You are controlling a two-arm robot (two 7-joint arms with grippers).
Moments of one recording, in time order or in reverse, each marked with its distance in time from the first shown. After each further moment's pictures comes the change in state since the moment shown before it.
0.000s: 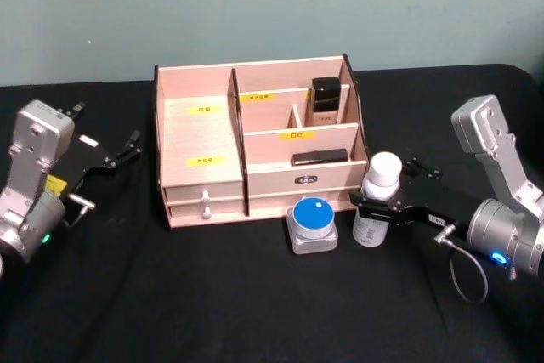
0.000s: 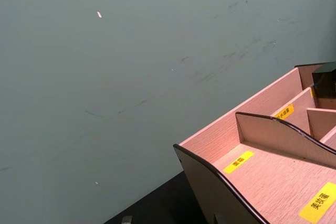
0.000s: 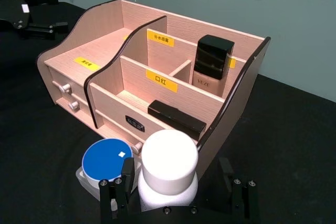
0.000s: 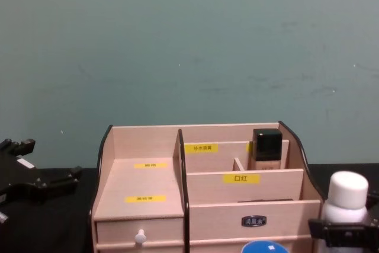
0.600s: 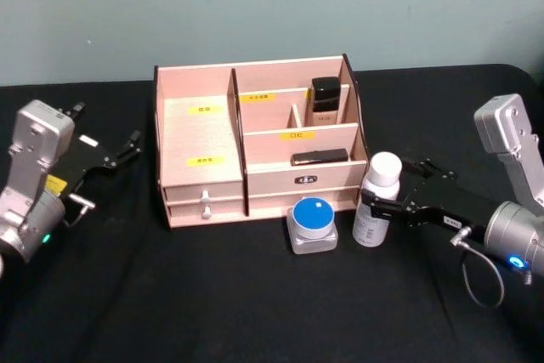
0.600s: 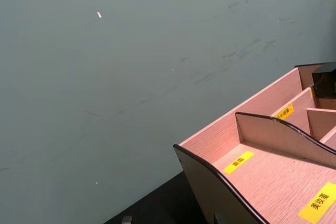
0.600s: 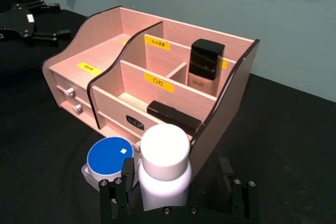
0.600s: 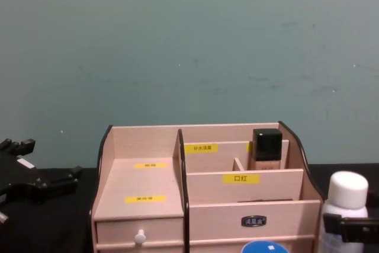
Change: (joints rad) left arm 0.000 0.000 0.000 0.000 0.000 0.000 0.000; right arm -0.053 0.028 0.045 -0.055 0.041 0.008 0.000
